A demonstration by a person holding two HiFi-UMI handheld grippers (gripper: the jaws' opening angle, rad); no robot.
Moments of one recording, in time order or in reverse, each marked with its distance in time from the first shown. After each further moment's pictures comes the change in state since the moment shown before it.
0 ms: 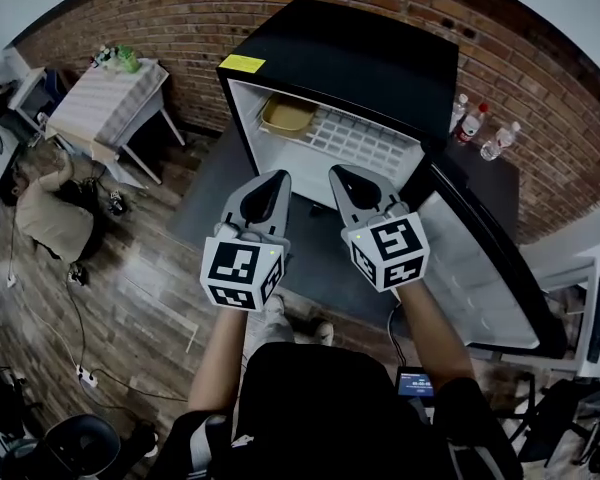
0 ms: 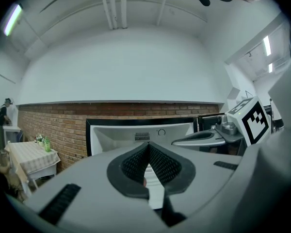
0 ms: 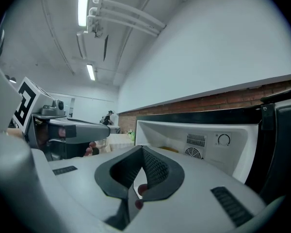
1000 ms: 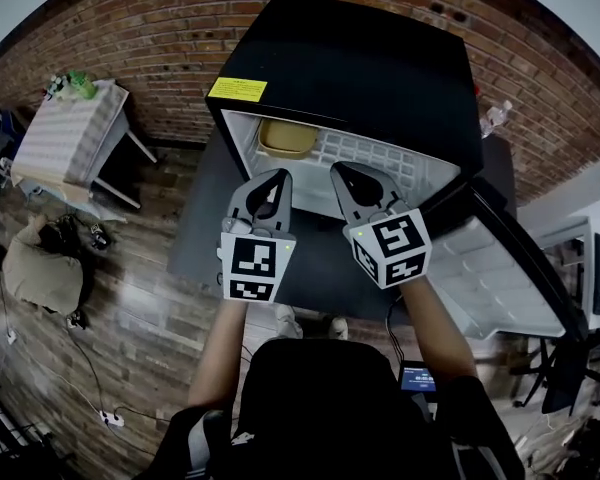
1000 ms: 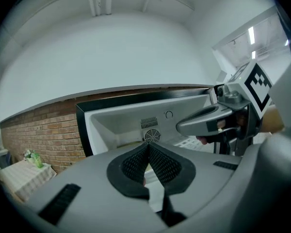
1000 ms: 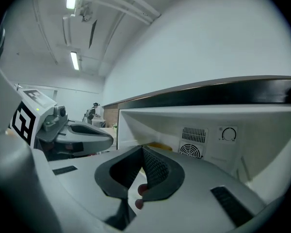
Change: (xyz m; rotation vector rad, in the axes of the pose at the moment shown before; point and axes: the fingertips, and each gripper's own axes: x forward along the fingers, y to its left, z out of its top) left arm 0.082 0.080 -0.048 0.189 0.096 -0.165; right arm 0.094 -0.025 -0.011 0.027 0.089 -0.173
